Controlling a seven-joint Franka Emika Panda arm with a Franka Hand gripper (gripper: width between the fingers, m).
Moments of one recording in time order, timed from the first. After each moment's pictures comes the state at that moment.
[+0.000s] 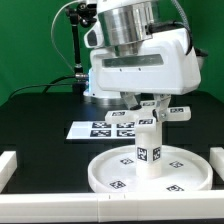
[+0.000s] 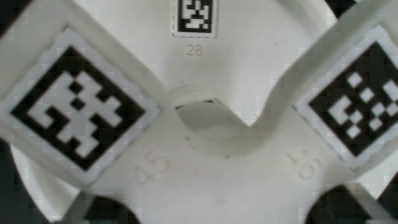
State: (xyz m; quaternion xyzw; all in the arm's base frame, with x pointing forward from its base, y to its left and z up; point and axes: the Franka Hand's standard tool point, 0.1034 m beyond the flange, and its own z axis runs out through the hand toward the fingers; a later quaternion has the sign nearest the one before) arm 0.564 0.022 0.099 -0.85 0.52 0.02 0.10
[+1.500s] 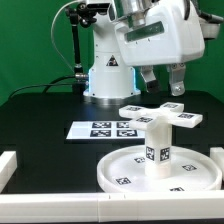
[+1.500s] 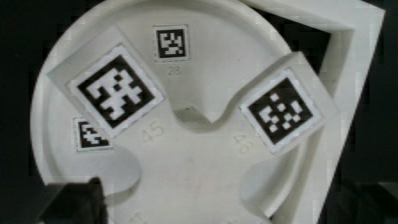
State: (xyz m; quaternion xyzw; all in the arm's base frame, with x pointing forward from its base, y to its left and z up) arm 0.565 0.041 0.139 -0.80 0.59 0.02 0.12
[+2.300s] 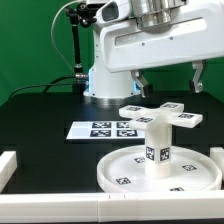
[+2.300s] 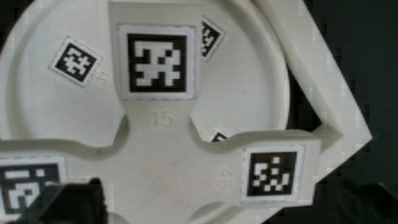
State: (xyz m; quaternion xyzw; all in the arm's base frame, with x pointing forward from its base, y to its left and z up) arm 0.565 0.051 0.138 -0.96 0.24 -0.02 0.10
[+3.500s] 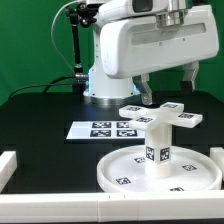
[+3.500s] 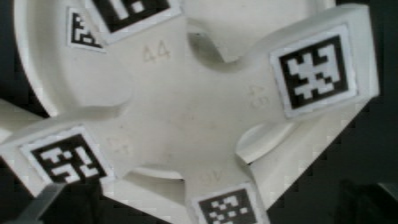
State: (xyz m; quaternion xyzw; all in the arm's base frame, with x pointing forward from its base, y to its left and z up) arm 0.569 0.048 0.134 -0.95 -0.31 -0.06 0.05
